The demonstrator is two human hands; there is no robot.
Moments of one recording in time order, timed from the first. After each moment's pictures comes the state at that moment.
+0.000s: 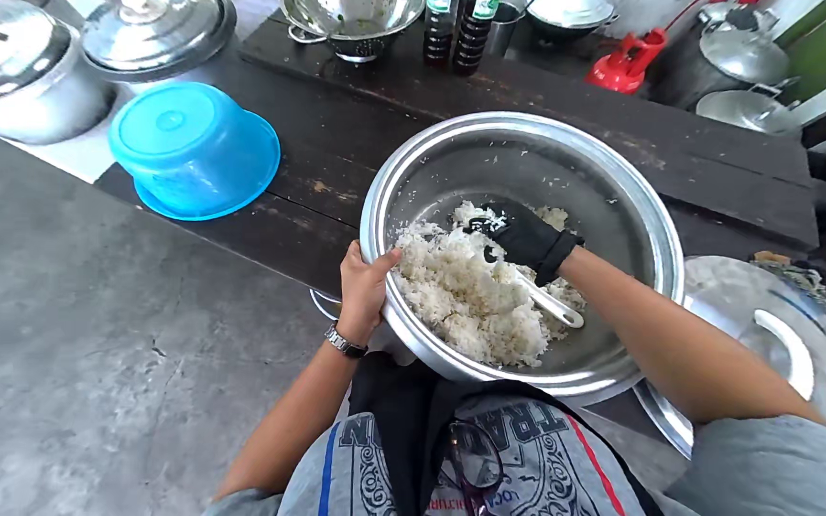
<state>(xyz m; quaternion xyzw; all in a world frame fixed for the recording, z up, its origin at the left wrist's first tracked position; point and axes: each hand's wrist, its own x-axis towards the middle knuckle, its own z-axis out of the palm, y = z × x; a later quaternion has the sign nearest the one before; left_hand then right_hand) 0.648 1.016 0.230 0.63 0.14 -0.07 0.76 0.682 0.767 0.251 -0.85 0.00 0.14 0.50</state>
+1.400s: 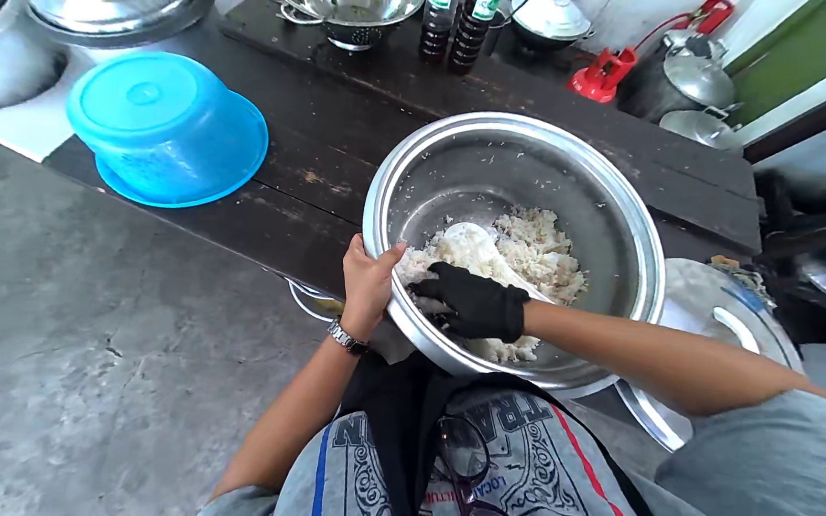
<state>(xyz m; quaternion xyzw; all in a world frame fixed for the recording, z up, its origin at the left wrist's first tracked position) 0.649 1.021 0.224 0.63 0.10 -0.07 0.77 0.632 0.847 0.260 -0.90 -0.21 0.33 0.20</state>
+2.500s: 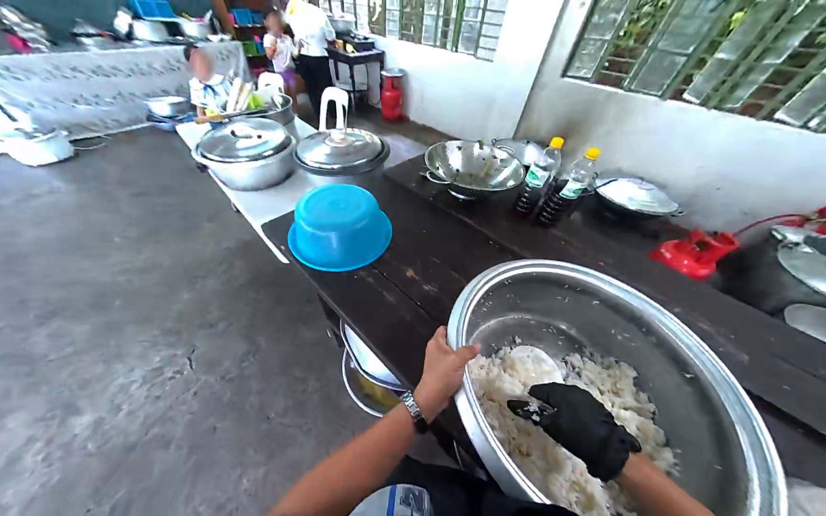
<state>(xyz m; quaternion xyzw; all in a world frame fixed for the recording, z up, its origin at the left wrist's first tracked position) 0.650 1.019 0.231 0.57 0.12 -0.06 0.81 0.631 0.818 0.286 -0.95 -0.08 0.30 0.11</state>
